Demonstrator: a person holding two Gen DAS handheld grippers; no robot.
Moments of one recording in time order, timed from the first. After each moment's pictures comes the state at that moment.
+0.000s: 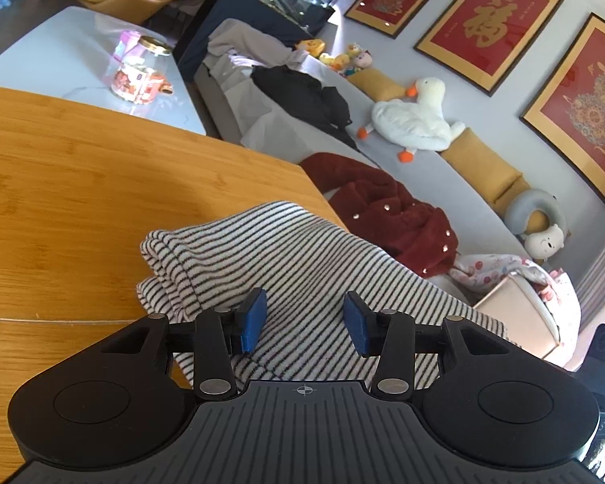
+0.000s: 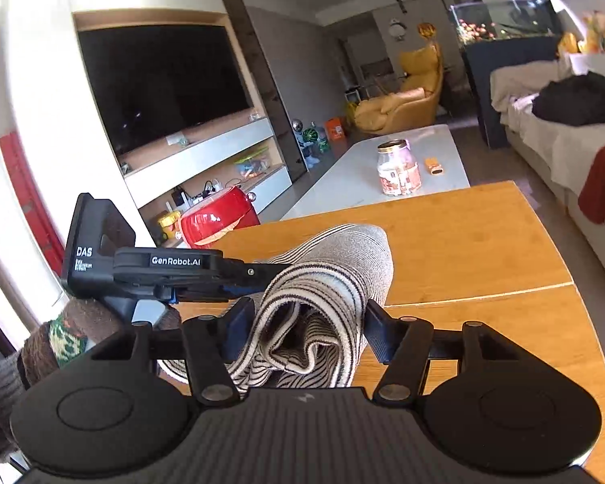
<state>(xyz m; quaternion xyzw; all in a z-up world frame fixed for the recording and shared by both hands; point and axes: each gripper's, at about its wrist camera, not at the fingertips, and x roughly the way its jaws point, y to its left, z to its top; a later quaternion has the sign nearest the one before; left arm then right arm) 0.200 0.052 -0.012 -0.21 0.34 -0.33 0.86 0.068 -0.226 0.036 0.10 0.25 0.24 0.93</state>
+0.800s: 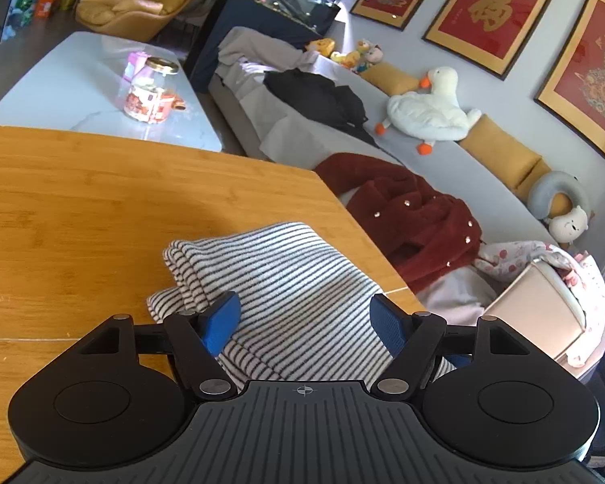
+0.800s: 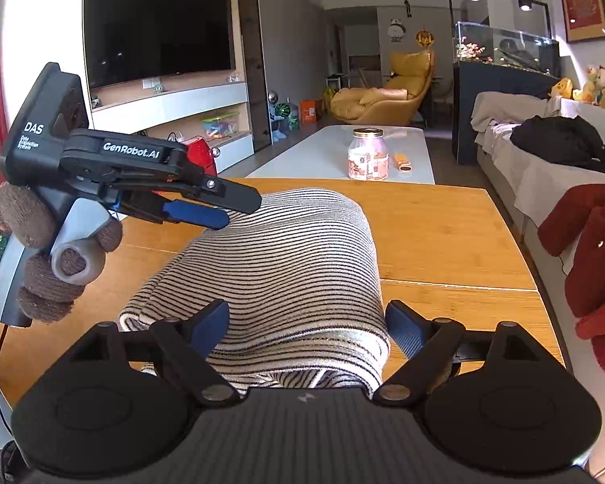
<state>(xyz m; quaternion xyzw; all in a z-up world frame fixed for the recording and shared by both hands) 0.194 0.045 0.015 -0.16 0.34 -0.30 0.88 0.065 -0.196 0.014 -0.01 0.26 0.19 0.95</state>
